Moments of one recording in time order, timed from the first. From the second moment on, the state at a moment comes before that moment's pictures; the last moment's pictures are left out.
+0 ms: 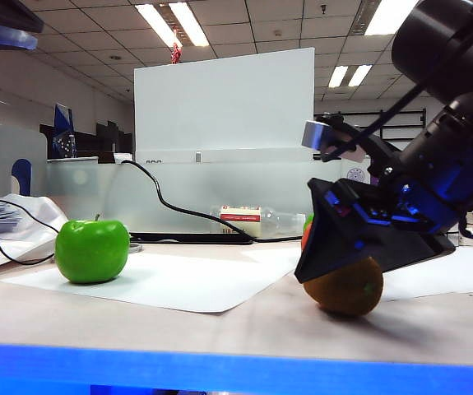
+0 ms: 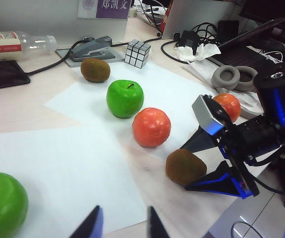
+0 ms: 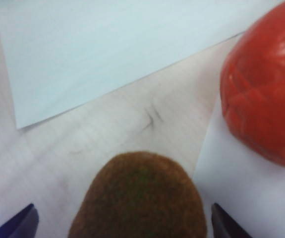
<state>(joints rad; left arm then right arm) -0.10 0.72 0.55 -0.15 0.81 0.03 0.54 1.39 0.53 0.10 -0.20 -0.02</state>
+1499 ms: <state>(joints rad) -0.10 0.72 0.55 -0.15 0.81 0.03 0.55 1.28 0.69 0.12 0.00 -0.13</state>
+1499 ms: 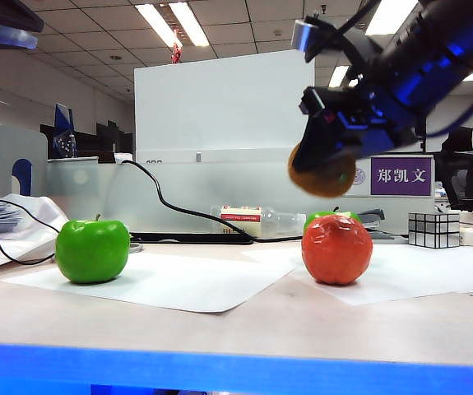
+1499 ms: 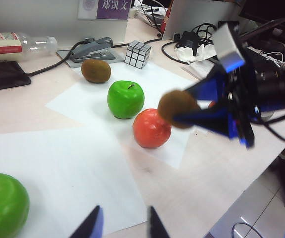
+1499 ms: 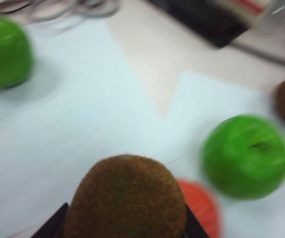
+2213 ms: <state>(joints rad) -0.10 0.71 0.55 -0.15 0.83 0.03 0.12 1.46 0.88 0.26 -0.11 -0.18</state>
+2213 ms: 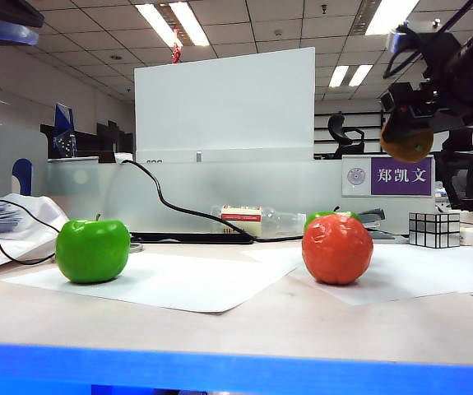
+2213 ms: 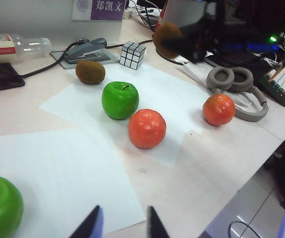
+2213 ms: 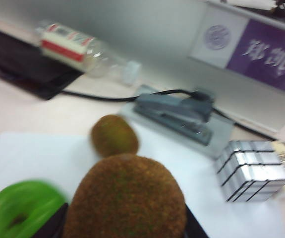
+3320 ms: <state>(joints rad) -0.10 0.71 0.55 -0.15 0.83 0.03 0.01 2.00 1.47 0.06 -0.15 -0.26</state>
